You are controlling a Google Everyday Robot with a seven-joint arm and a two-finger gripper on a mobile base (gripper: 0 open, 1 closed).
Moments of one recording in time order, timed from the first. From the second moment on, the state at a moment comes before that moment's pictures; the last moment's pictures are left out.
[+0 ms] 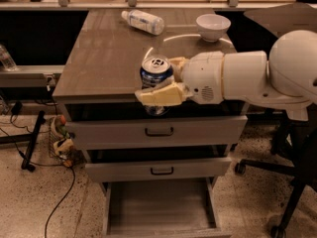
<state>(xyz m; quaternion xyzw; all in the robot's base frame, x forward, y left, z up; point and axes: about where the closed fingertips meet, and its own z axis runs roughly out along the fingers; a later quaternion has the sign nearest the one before) 0.493 0.011 0.948 -0.50 0.63 0.32 0.51</state>
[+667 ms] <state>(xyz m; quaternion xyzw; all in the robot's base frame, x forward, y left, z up) 0.478 -0.003 0.866 -0.53 0.59 0.37 0.48</state>
